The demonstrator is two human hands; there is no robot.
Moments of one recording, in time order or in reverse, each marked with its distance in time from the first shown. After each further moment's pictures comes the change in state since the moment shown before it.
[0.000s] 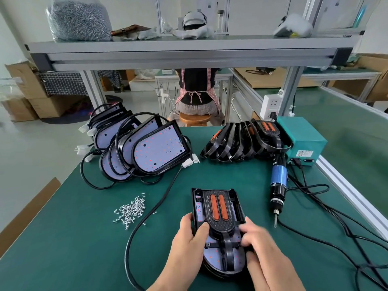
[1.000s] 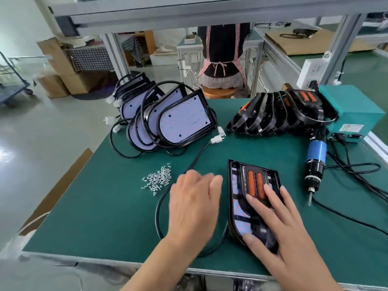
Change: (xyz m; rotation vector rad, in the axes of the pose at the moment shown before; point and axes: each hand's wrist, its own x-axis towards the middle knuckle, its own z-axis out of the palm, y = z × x) left_hand -0.005 0.027 -0.035 0.795 0.337 0.545; right_hand -0.005 0.010 0.027 -0.017 -0.131 -0.001
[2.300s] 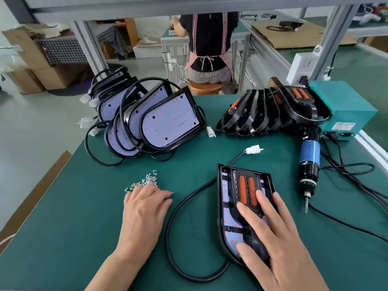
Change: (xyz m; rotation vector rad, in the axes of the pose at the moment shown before) left_hand 0.008 -0.106 0.007 0.093 -0.004 0.062; right_hand 0.010 -0.010 0.006 -0.095 0.046 -0.001
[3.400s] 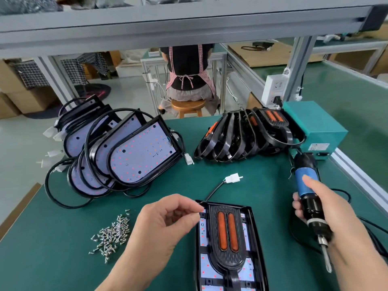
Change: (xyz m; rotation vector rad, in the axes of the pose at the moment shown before) left_hand 0.068 0.102 -0.023 -0.919 -0.358 -0.247; right_hand 0.108 0.109 -0.078 1.027 0.327 1.046
